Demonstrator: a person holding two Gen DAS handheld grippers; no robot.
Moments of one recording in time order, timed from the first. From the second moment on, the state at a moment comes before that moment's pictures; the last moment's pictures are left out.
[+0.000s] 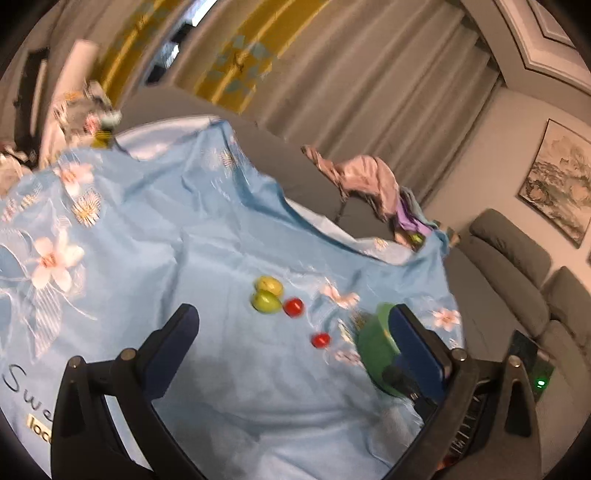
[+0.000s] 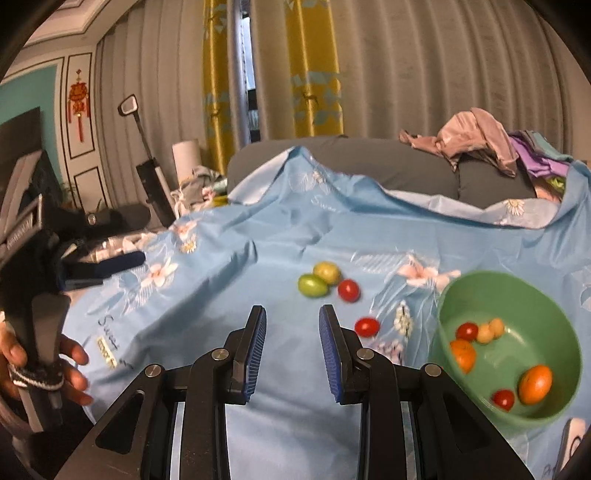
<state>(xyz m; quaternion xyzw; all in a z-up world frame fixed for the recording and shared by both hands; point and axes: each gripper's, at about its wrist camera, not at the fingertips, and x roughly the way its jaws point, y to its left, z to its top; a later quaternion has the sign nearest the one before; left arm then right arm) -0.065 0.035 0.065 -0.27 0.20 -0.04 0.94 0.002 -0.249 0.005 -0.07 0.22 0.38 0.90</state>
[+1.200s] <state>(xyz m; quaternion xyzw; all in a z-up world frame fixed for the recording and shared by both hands) 0.020 0.035 0.047 -0.17 0.29 -0.11 0.93 0.124 -0.182 -0.033 -0.17 0.39 0.20 0.88</state>
